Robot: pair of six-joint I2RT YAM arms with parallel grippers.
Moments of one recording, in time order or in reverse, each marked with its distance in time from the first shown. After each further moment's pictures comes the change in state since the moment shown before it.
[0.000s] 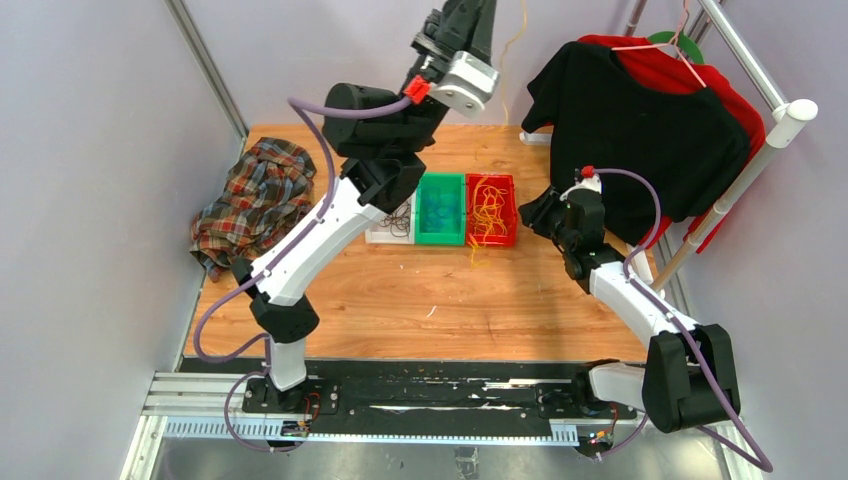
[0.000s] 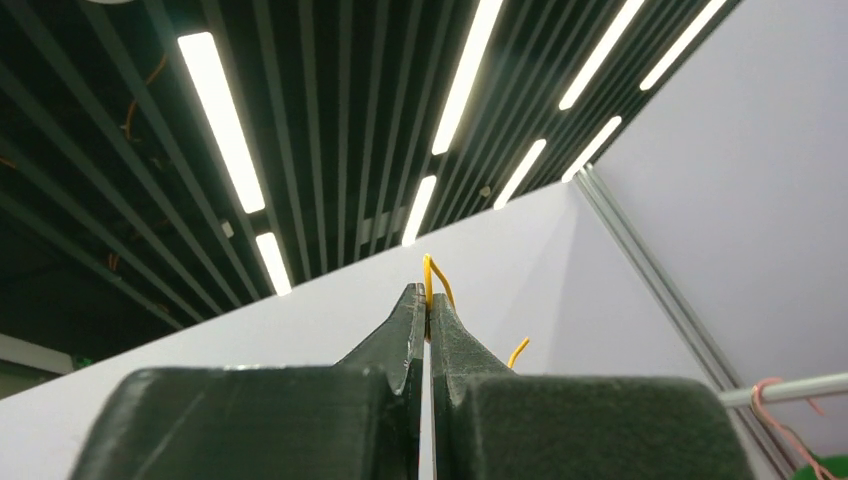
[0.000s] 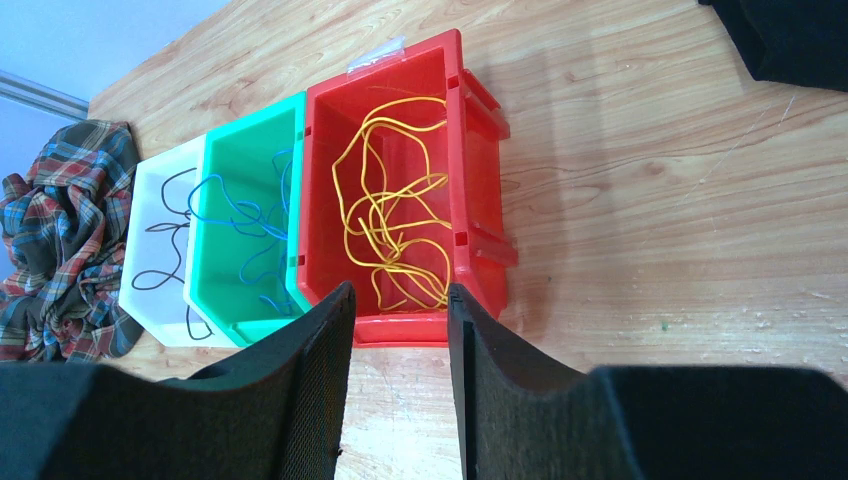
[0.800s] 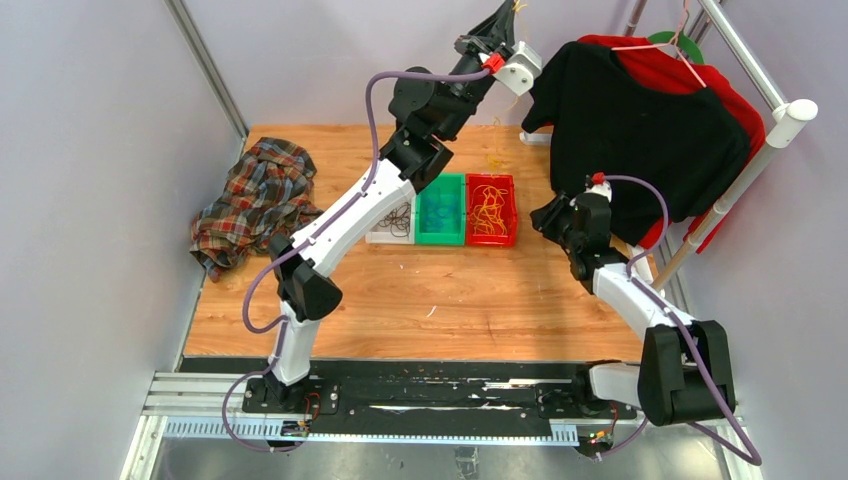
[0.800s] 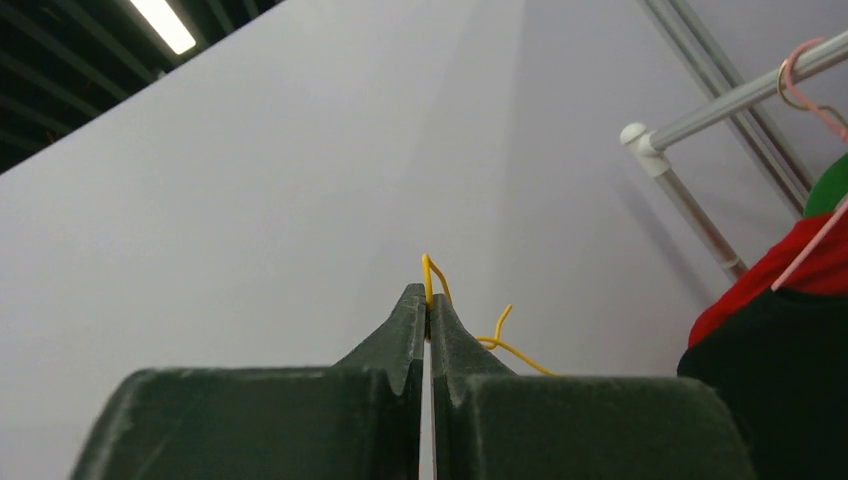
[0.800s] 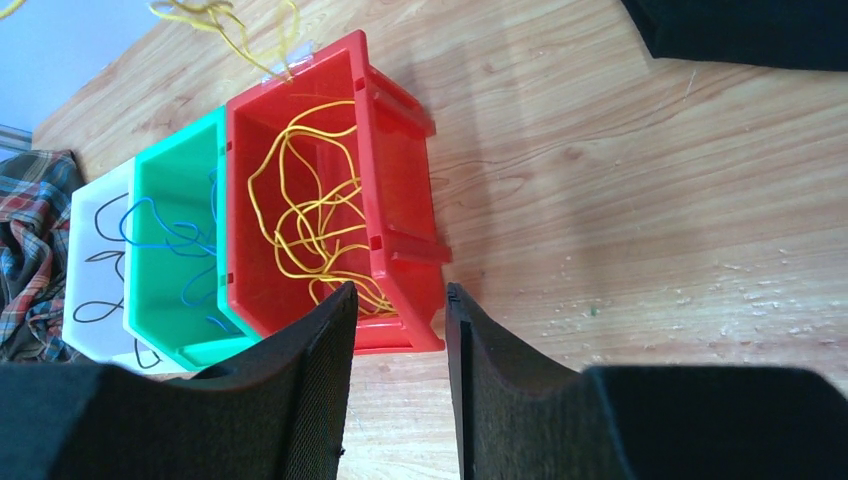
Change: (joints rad) left arm 0.132 0.186 -0.057 -0.109 -0.100 0.038; right arm -0.071 0.018 -0.038 0.012 0.001 0.001
